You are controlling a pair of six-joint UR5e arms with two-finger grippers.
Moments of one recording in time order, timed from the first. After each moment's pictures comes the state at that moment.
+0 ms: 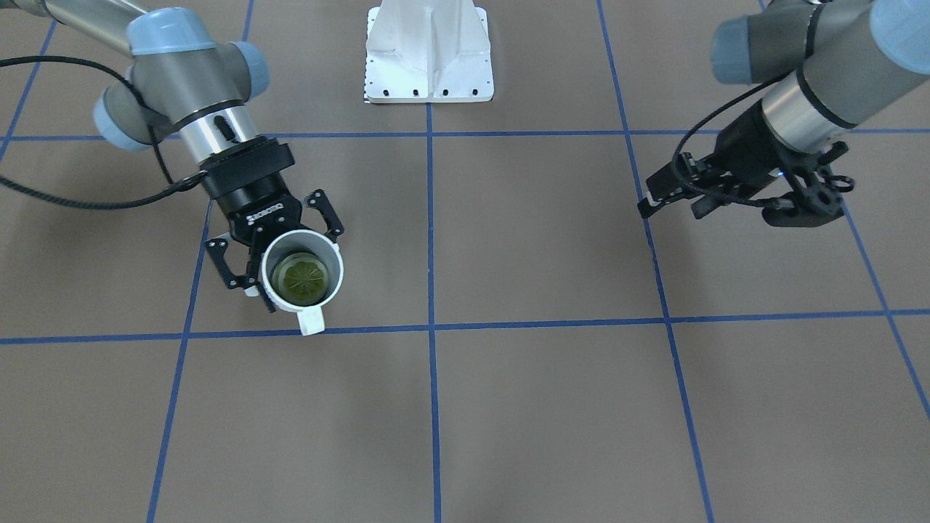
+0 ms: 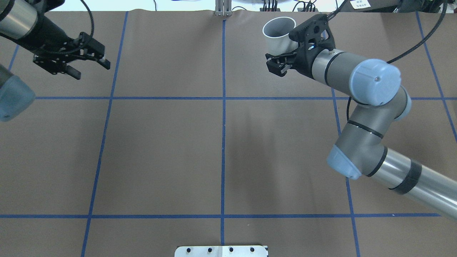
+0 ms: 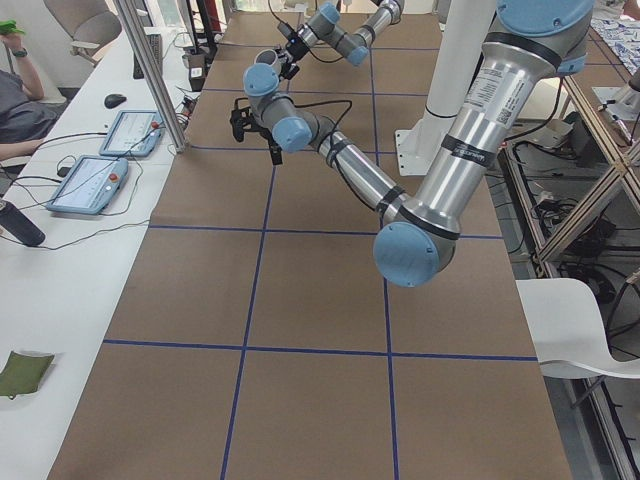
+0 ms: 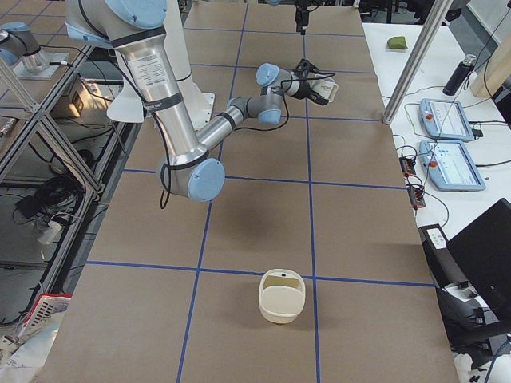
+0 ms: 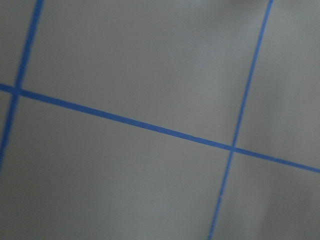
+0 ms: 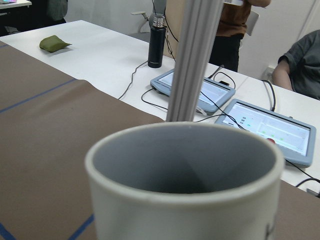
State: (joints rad) left arm -1.09 -1.92 -1.83 -1.75 -2.44 -0.93; right arm 0.74 -1.16 1.71 -0.73 1.50 0.56
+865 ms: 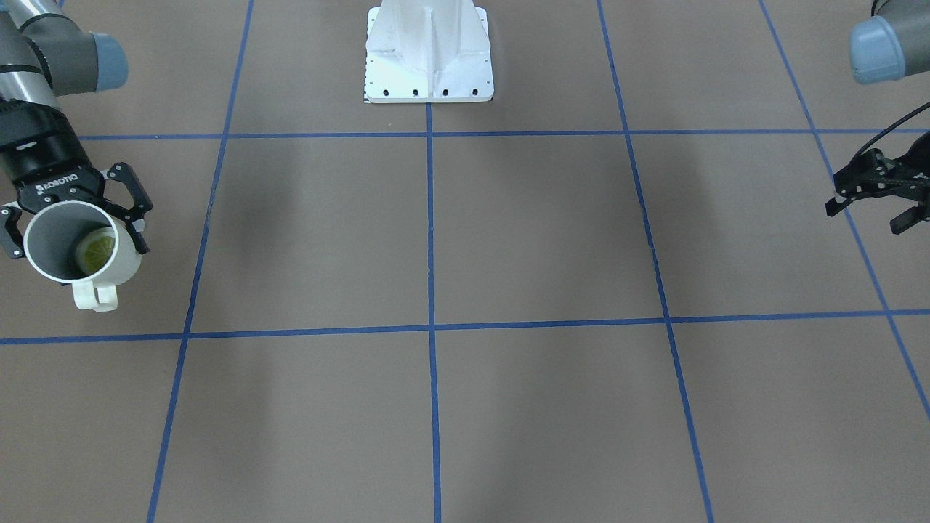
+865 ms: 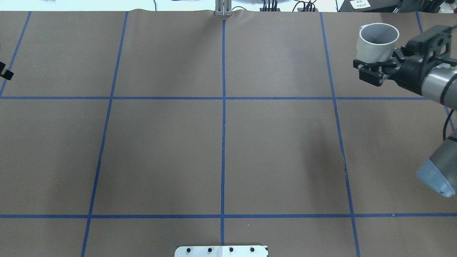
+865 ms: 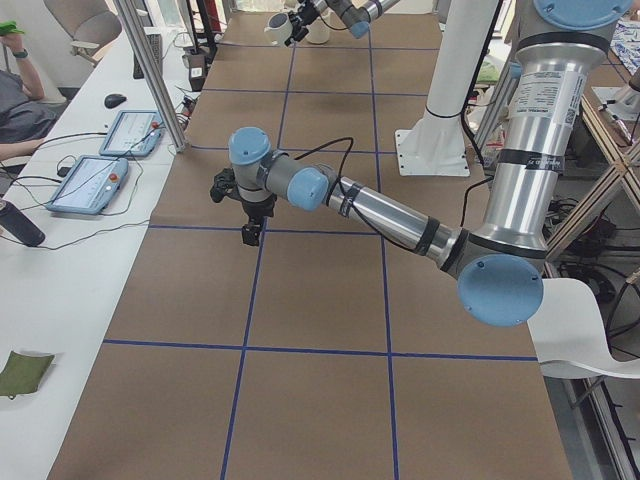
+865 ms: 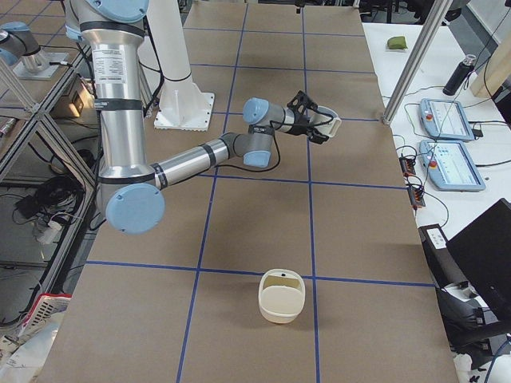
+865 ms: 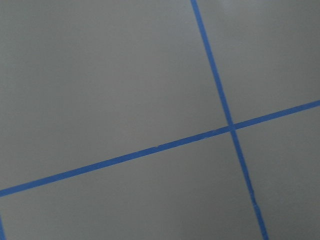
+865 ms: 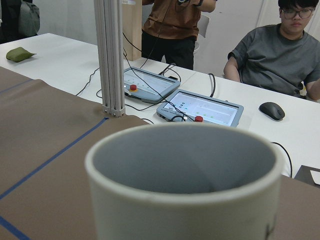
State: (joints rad) left arm -1.31 -1.71 -1.82 -1.58 -2.38 -0.17; right arm 0.88 -1.61 1.84 -0.36 1.56 0.63
